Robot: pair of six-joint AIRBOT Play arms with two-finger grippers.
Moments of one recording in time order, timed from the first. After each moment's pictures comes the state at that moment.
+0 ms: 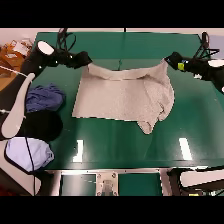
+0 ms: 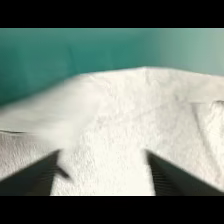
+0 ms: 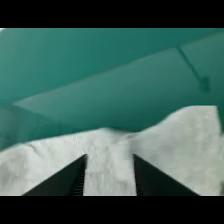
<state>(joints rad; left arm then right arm) -0.15 -1.82 1.73 0.80 -0.87 -1.32 -0.22 -1.60 1.36 -0.50 0.71 1.02</state>
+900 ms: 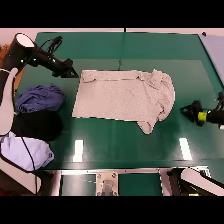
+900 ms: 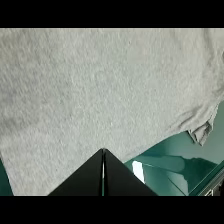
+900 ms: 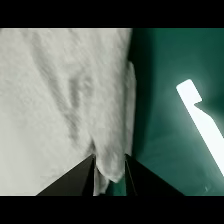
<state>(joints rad) 0.00 -1.78 1.81 0.86 -1.48 -1.35 -0.72 -1.17 0.64 -0.73 1.10 1.19</state>
